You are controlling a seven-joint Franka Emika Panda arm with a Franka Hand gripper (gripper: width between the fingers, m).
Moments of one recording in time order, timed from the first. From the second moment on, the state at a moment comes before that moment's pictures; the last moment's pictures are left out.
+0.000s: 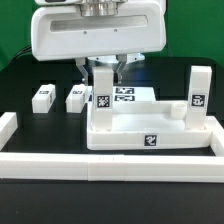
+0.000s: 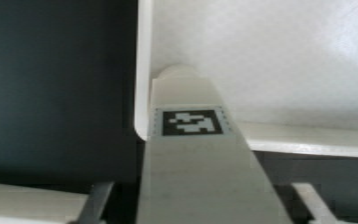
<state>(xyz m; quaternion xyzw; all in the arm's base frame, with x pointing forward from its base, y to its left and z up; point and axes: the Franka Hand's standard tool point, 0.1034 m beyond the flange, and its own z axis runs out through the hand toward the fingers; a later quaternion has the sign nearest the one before) 0.566 -0.046 0.104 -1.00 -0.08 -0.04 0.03</state>
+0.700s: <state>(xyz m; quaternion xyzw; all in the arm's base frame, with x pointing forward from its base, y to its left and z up) 0.570 -0.050 0.105 -0.97 0.24 -0.04 0.04</state>
